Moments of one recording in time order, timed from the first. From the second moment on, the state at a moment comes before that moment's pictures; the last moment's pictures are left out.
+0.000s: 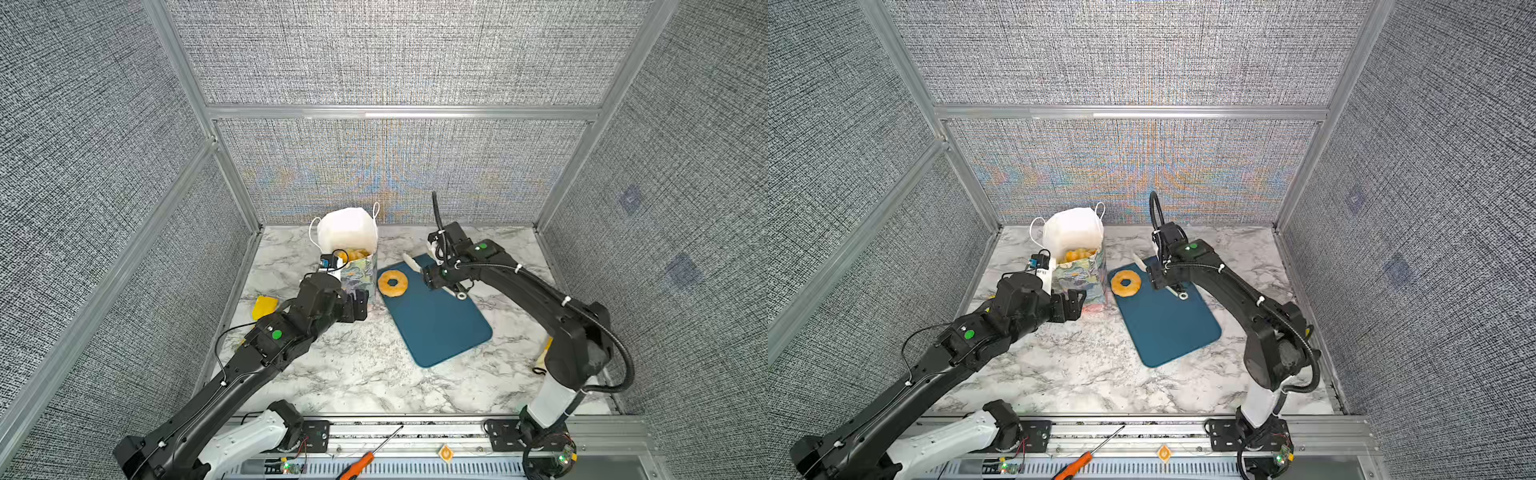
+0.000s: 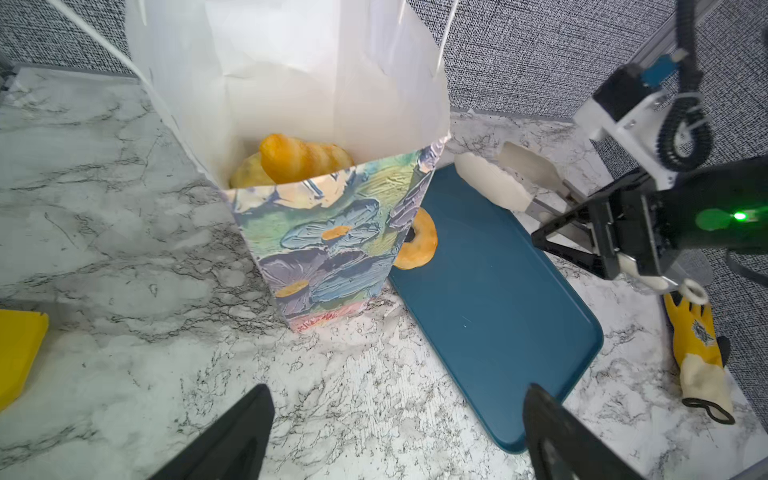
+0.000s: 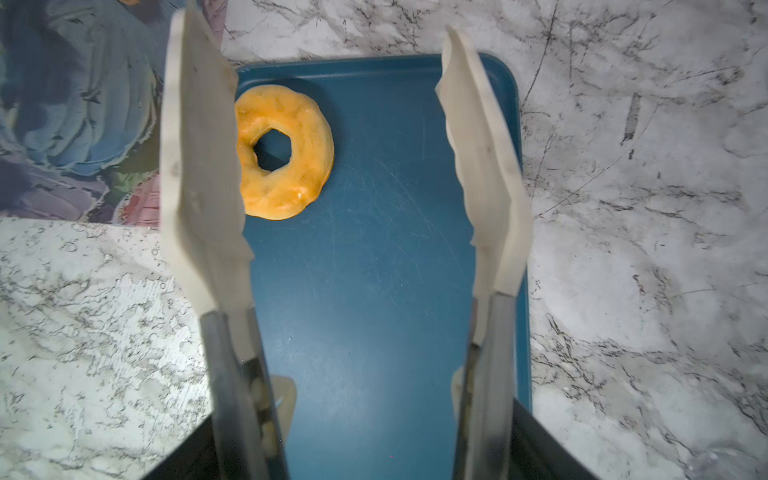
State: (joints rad) left arm -0.73 0.96 1.02 -0.69 -0.21 -0.49; right arm 0.54 1.78 1.59 -0.89 0.07 0.14
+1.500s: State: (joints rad) left arm -0.77 0.96 0.93 -0.65 -0.23 -0.56; right arm 0.56 2.09 1.70 -1.03 0.00 0.04
